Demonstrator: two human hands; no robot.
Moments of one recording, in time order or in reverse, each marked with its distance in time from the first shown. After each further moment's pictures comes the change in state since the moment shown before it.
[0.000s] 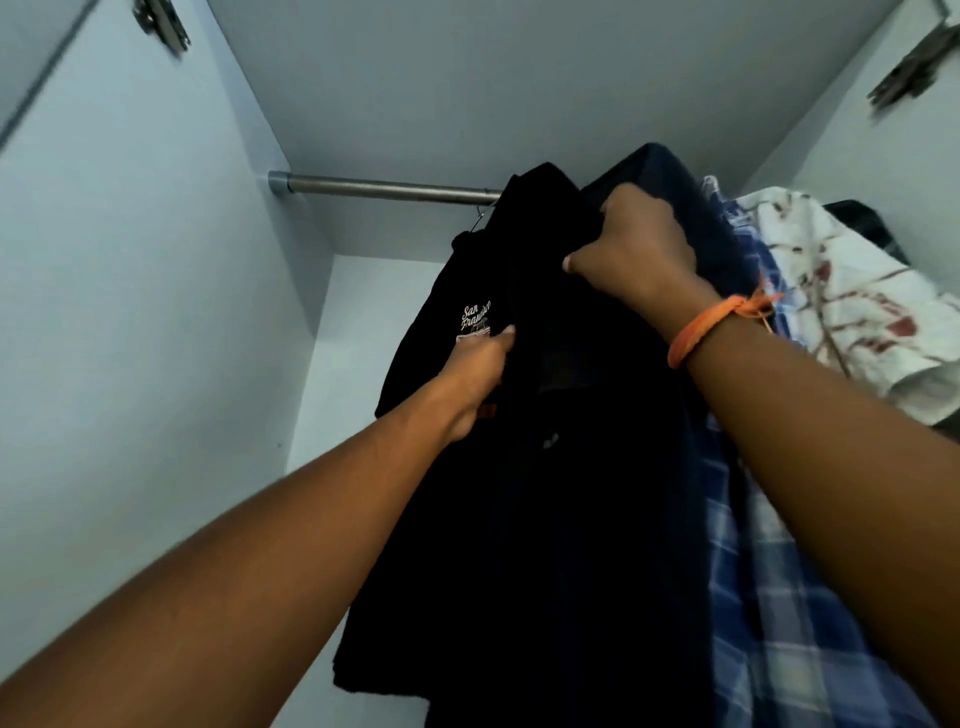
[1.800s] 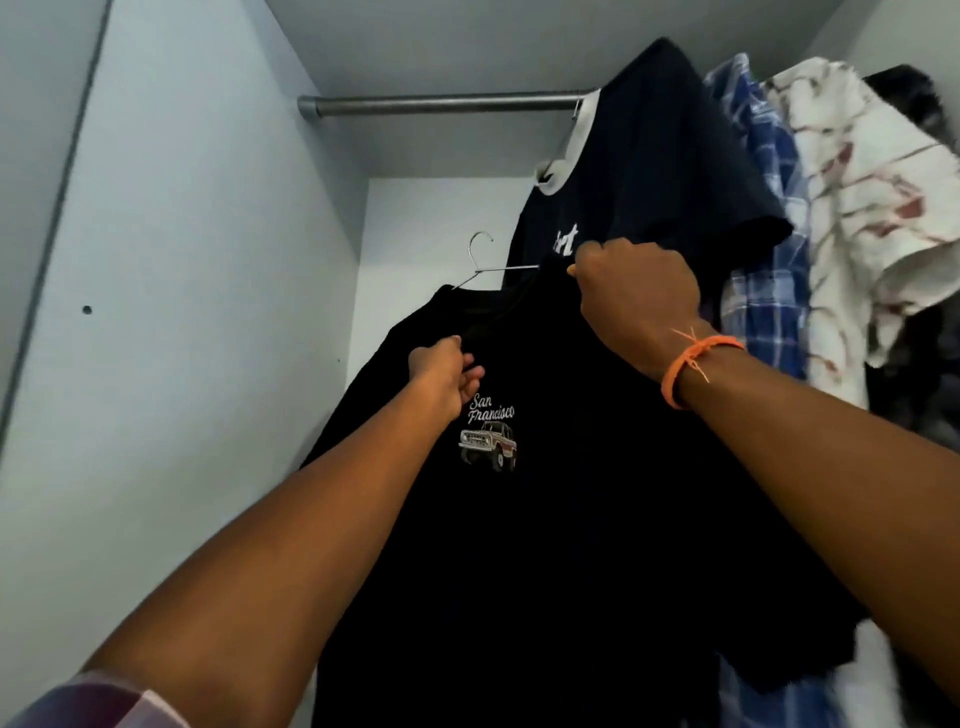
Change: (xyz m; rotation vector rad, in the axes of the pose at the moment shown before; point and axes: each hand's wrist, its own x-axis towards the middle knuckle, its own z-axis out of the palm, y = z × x) left_hand -0.049 -0.066 -0.042 -0.183 0.464 -0.339; right_hand -0.102 0.036 0.030 -0.532 -0.039 -0.462
